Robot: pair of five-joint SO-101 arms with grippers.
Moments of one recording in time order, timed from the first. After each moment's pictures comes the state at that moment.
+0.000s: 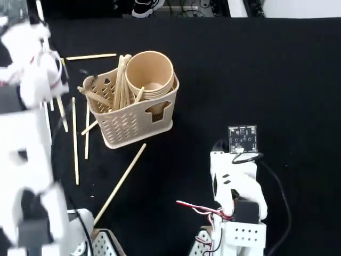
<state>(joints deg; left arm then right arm) -12.4 -24.0 -10.9 81.5 5.0 5.1 -103.2 96.7 52.5 8.0</state>
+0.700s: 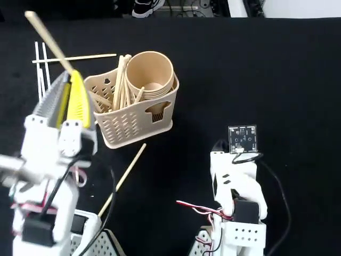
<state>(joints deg) 5.3 -86.6 57.3 23.7 5.4 5.1 -103.2 96.7 52.5 8.0</state>
